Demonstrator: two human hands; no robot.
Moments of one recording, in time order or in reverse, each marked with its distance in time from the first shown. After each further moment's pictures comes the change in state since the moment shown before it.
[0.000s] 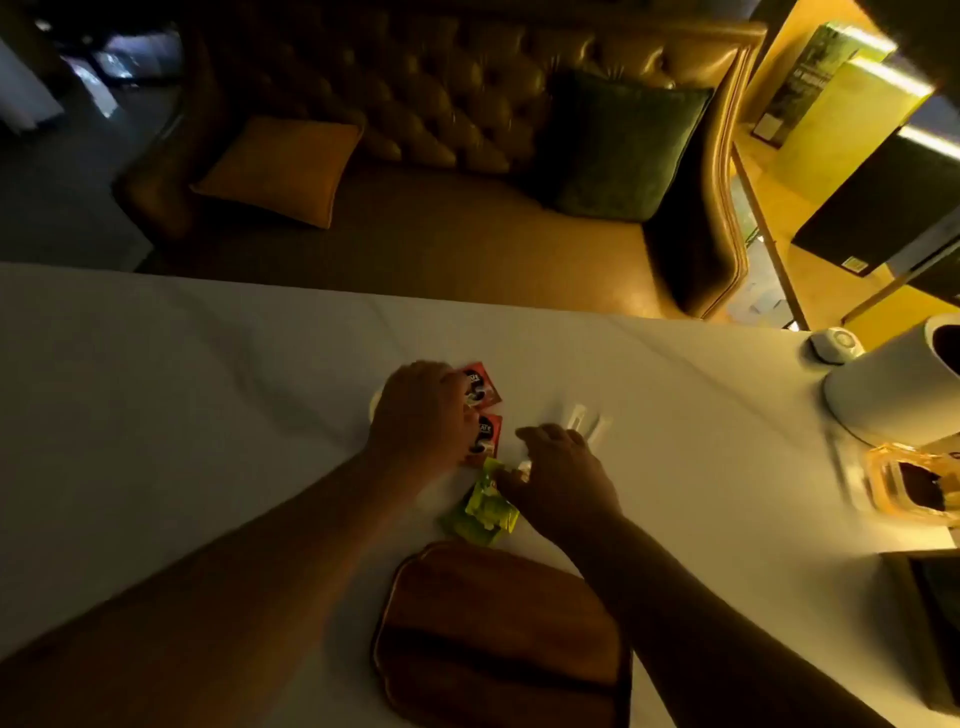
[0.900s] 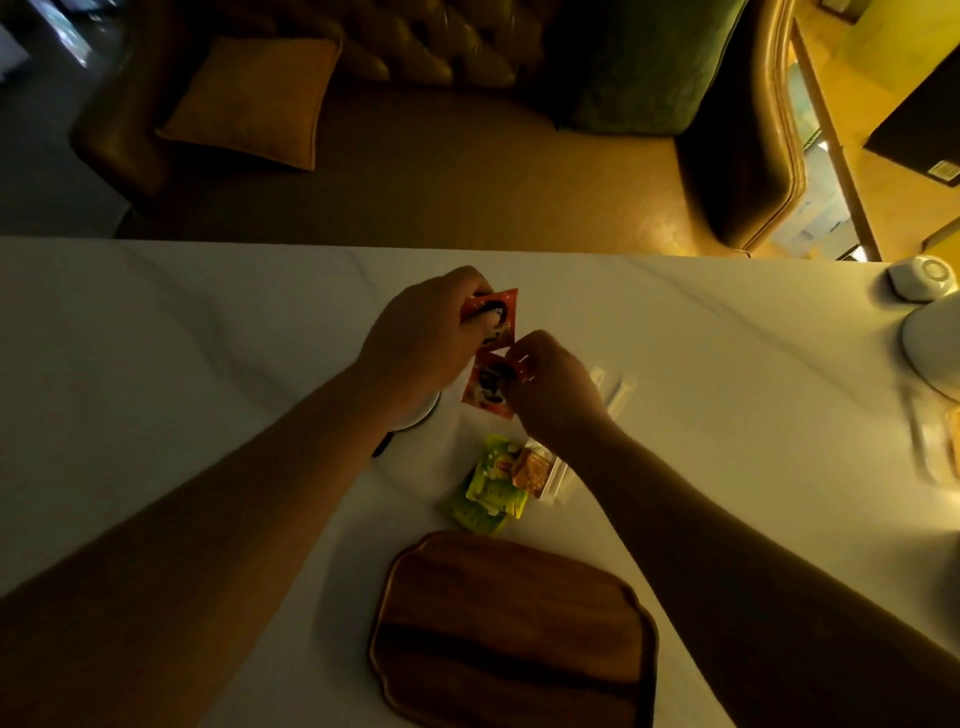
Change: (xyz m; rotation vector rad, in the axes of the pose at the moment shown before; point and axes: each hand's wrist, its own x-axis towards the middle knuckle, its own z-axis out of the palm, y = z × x) left_hand 0.062 0.002 -0.016 -0.488 -0.091 0.012; right_hand 0.082 0.006 0.007 0.568 -0.035 0.208
